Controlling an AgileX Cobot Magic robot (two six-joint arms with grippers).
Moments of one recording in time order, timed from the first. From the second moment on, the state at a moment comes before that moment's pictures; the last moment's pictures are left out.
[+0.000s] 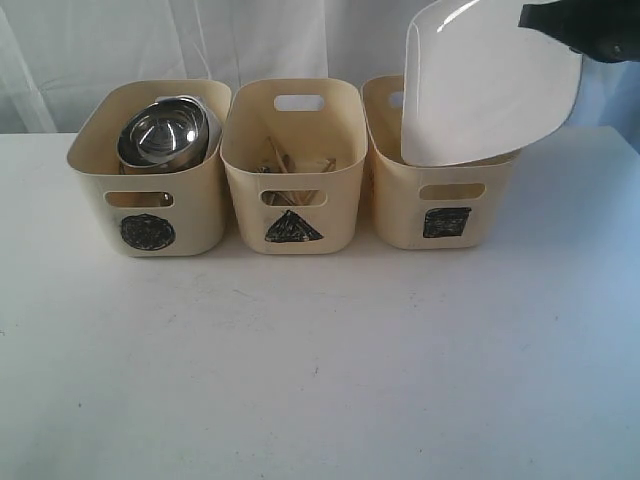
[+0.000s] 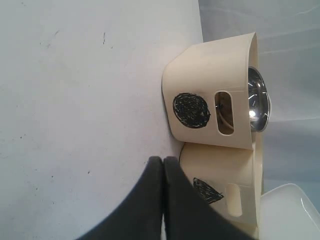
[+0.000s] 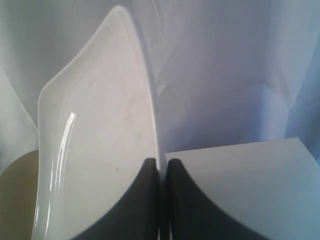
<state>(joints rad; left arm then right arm) -0.12 0.01 0.03 0.03 0.40 -1.46 0.02 1.69 -1.28 0.91 -0.02 -0.79</state>
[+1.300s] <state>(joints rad) -0.12 0.01 0.03 0.03 0.40 -1.46 0.02 1.75 -1.40 0.90 0.11 -0.85</state>
